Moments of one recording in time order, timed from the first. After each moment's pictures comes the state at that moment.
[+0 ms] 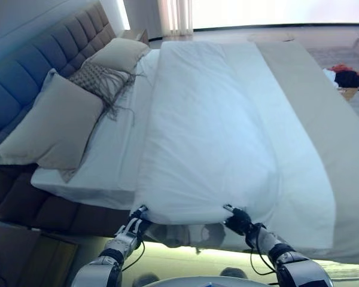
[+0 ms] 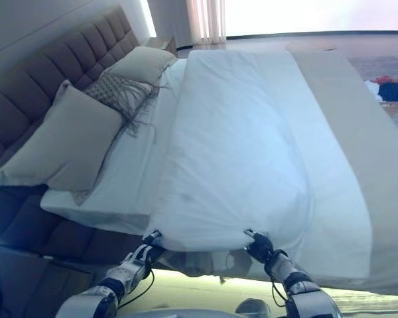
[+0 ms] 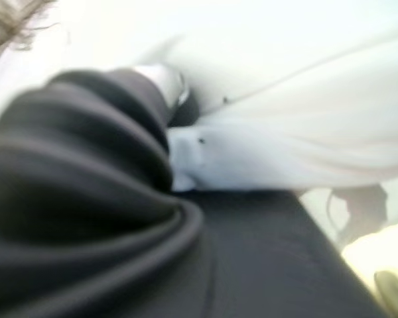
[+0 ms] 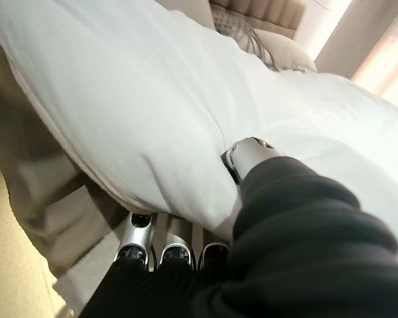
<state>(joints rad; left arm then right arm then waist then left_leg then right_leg) -0.29 0.12 0.05 1.28 -1.31 0.23 -0.35 -0.27 -0.27 0.06 1.19 0.89 0.22 0.45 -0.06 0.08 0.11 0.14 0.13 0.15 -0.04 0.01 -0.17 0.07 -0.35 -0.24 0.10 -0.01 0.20</state>
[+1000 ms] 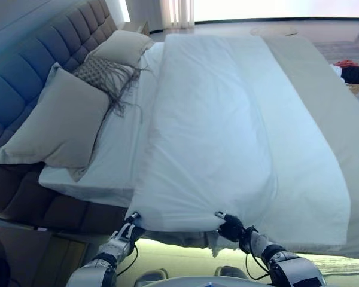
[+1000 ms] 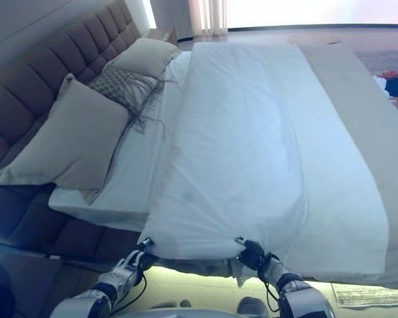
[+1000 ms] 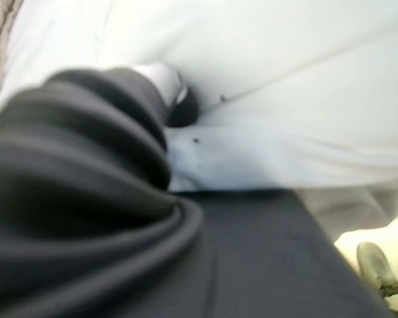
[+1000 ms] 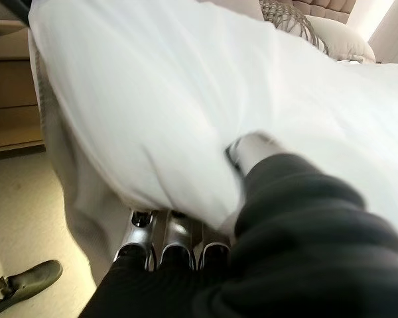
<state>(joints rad) -0.27 0.17 0.10 1.27 -1.28 0.21 -0.28 -0.30 -0.22 0.09 1.26 0.81 0.25 0.44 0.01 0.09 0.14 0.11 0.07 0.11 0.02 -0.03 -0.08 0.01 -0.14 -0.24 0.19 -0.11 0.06</state>
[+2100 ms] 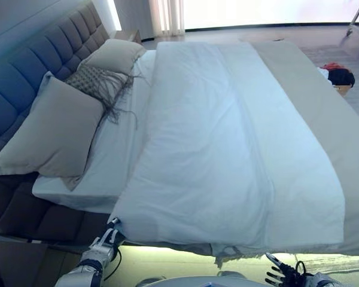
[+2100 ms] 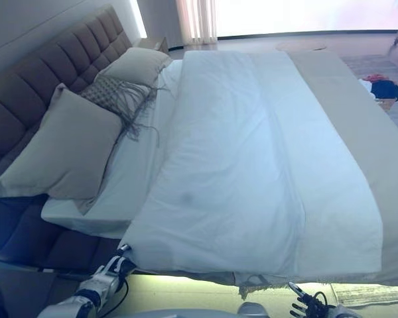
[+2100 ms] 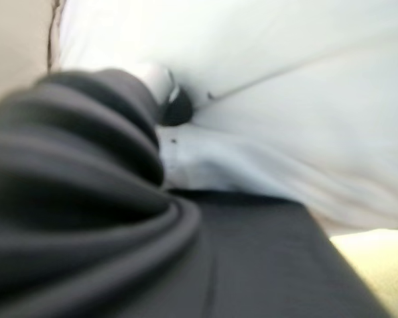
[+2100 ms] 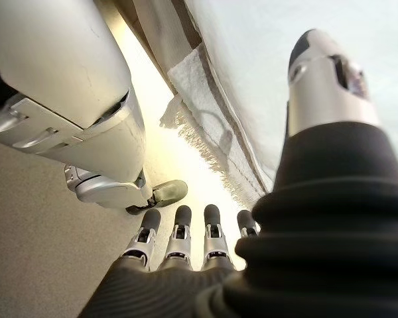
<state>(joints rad) -0.21 0.27 0.14 1.27 -1.29 0.16 -0.24 -0.08 -0.48 0.01 1.38 0.66 0.37 0.36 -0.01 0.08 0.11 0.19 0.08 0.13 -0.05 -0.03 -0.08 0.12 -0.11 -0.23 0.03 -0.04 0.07</state>
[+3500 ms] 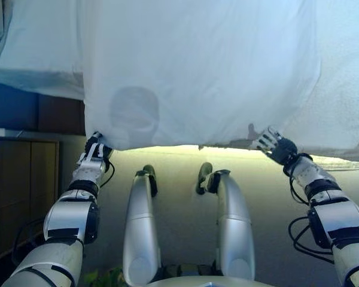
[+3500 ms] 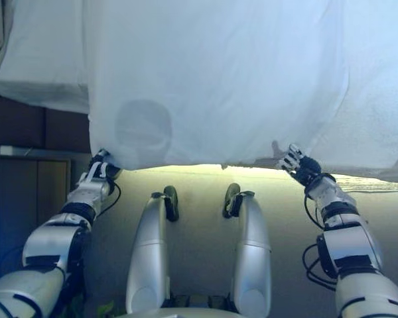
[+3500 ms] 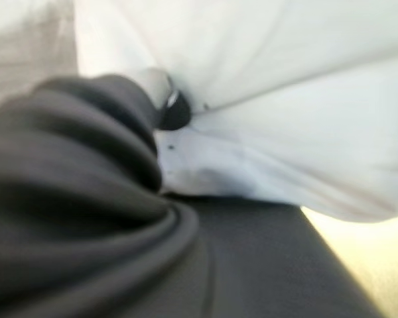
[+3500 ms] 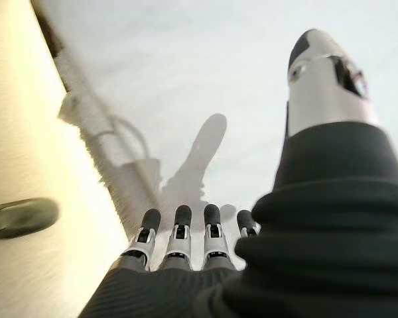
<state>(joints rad) -0.78 0.41 0.06 1.27 -1.57 0.04 -0.12 -0.80 -0.59 0.17 1.20 1.09 0.15 0.28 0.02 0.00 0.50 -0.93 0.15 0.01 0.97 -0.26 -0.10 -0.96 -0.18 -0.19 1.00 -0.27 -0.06</state>
